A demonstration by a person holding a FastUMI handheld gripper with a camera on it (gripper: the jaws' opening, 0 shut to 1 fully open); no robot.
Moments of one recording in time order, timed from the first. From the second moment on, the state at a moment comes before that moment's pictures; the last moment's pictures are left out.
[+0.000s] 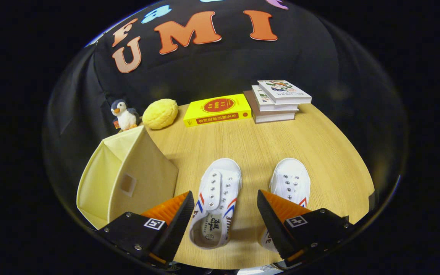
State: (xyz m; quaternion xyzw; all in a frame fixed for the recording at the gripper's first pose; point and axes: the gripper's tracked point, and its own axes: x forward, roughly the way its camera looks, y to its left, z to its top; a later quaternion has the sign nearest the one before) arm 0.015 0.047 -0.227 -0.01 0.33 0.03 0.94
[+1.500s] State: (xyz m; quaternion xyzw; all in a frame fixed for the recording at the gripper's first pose) arm 0.019 0.063 -0.313 0.02 0.50 0.08 0.86
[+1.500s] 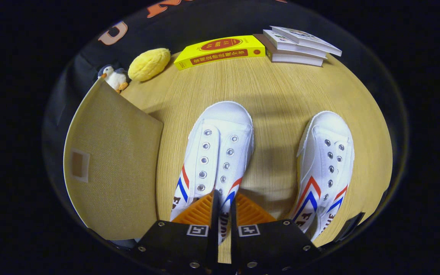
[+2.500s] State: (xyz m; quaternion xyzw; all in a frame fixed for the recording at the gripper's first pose) arm 0.016 0.120 -0.135 0.24 0.33 0.14 0.90
